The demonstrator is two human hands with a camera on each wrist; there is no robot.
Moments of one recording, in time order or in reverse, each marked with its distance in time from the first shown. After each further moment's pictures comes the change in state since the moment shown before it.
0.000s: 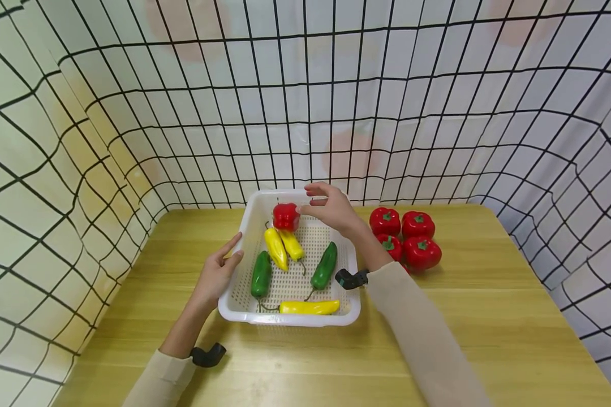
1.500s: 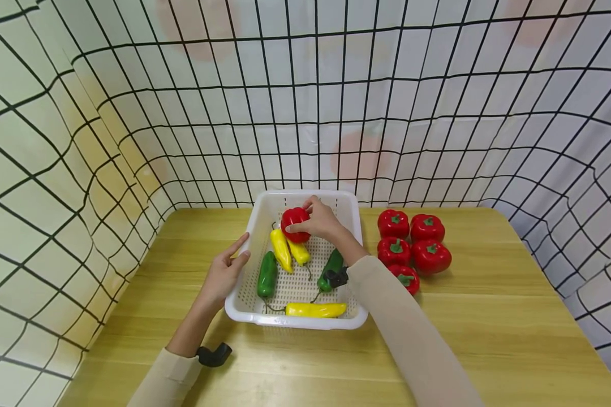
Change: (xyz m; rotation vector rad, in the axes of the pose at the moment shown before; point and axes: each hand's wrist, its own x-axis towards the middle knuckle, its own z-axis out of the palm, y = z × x) left_hand 0.001 -0.001 -0.001 -0.029 -0.010 0.000; right_hand 0.045 0.036 0.052 -0.240 -0.032 0.203
